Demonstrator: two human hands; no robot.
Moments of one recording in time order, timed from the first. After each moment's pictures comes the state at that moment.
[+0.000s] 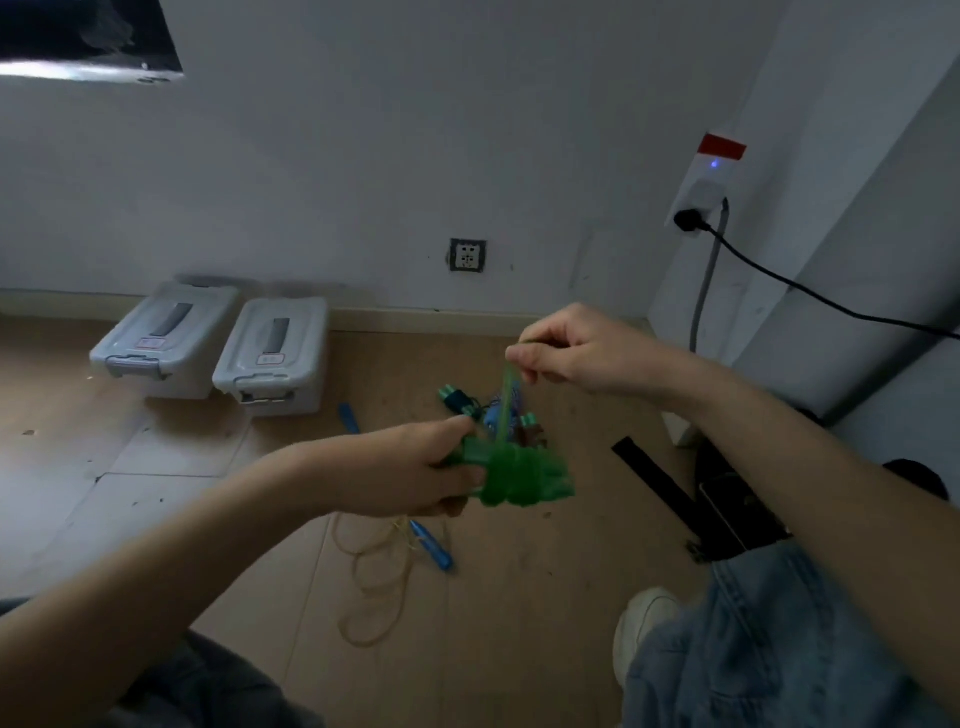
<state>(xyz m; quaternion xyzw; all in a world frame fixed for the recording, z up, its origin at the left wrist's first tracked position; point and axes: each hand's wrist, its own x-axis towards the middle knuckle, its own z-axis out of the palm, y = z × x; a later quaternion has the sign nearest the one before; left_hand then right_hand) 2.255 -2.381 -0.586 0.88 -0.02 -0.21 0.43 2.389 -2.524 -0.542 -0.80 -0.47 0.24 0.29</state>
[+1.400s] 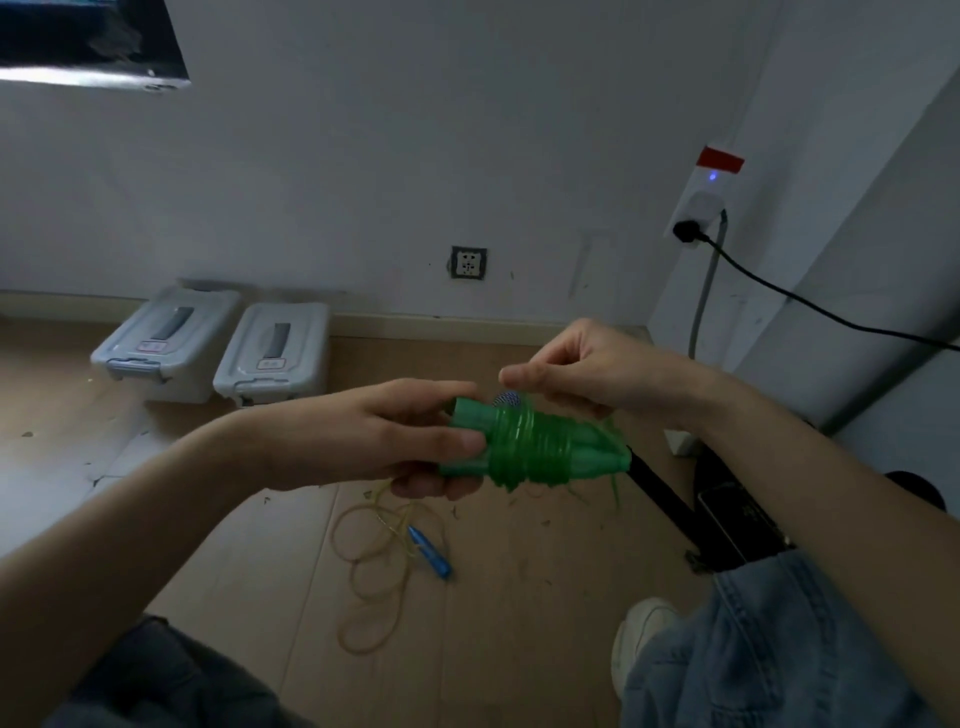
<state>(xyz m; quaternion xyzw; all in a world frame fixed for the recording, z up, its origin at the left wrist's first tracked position) 2.242 -2.362 -0.549 0.75 -0.10 -0.21 0.62 2.392 -2.531 -0.544 -0.74 -0.47 0.33 0.36</state>
